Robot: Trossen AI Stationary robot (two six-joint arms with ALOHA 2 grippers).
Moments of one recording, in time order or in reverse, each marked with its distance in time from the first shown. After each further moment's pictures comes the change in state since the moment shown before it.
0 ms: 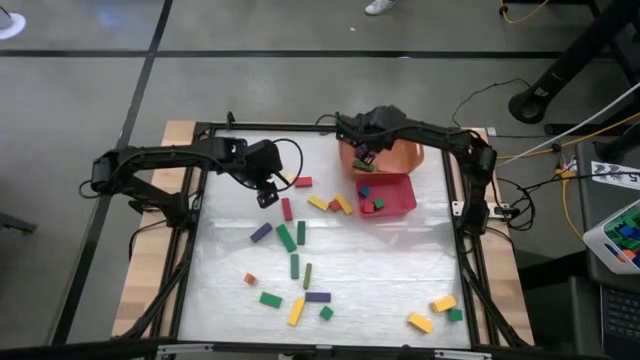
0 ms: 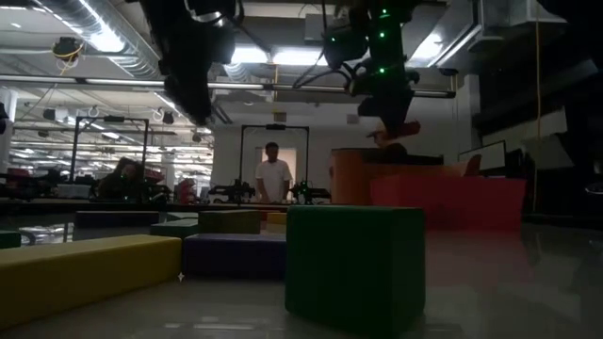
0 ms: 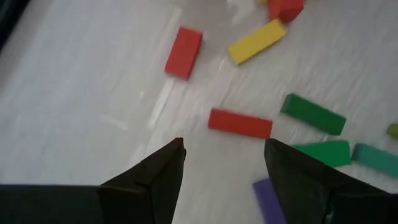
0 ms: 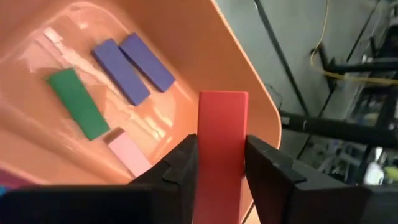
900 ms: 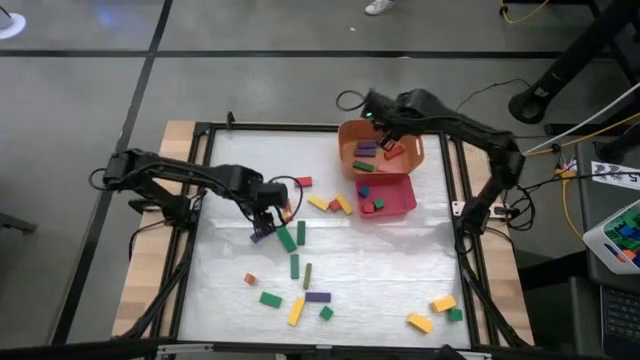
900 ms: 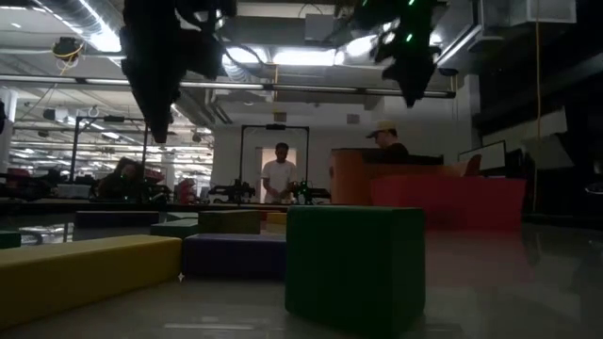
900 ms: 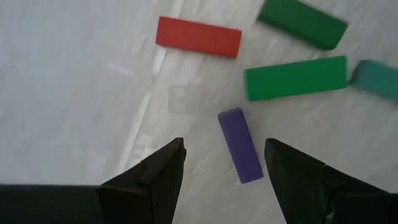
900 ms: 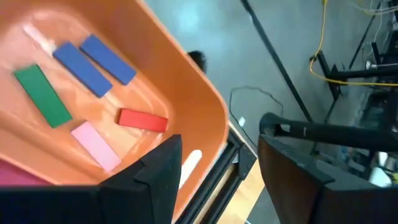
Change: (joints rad) left arm -0.267 0.133 -0.002 -0.149 -0.042 -0.234; right arm -0.085 -0.210 0.000 -0.030 -0.011 -0.127
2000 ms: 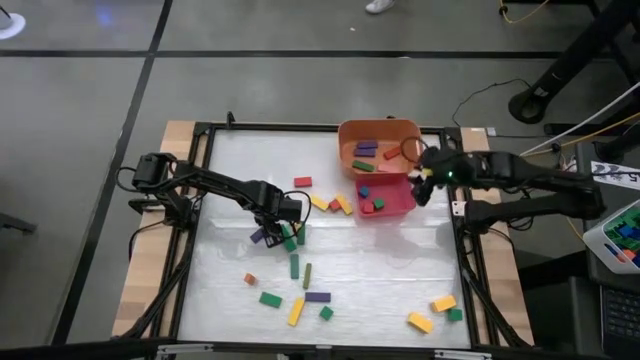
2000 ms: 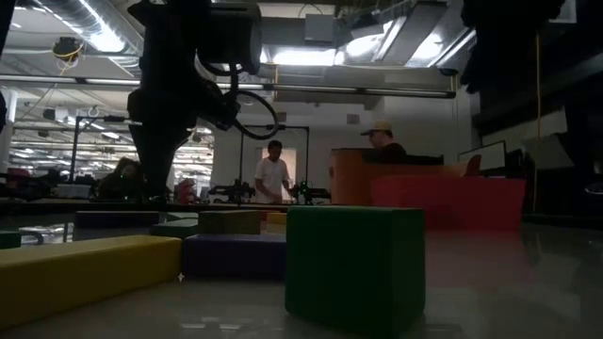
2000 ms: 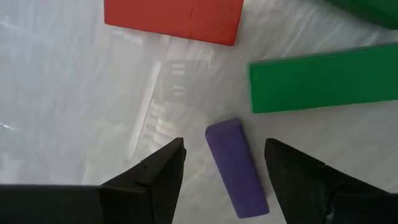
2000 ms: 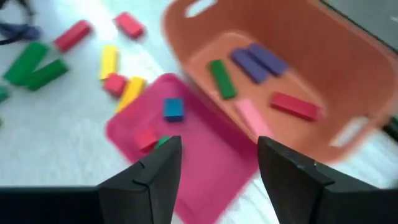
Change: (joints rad) left arm -0.034 0.244 0.000 0.076 0.006 -0.038; right arm 0.337 -0.852 -0.821 0.480 -0.342 0.222
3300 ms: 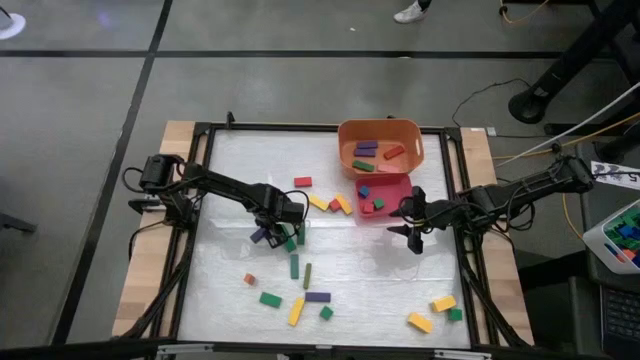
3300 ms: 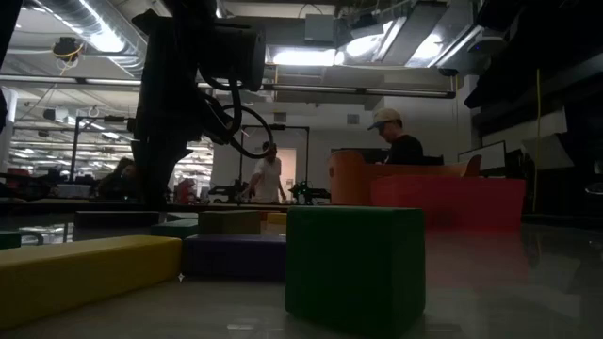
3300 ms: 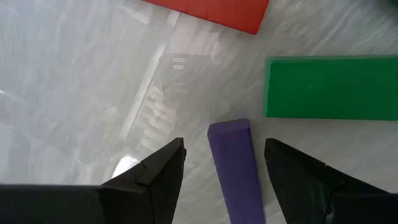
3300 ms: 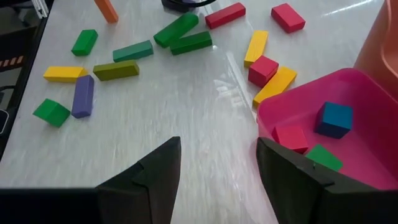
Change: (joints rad) left arm -0.001 0.058 -0.001 -0.005 0.004 -0.127; right arm 0.456 -0.007 -0.352 0.524 -0.013 0.045
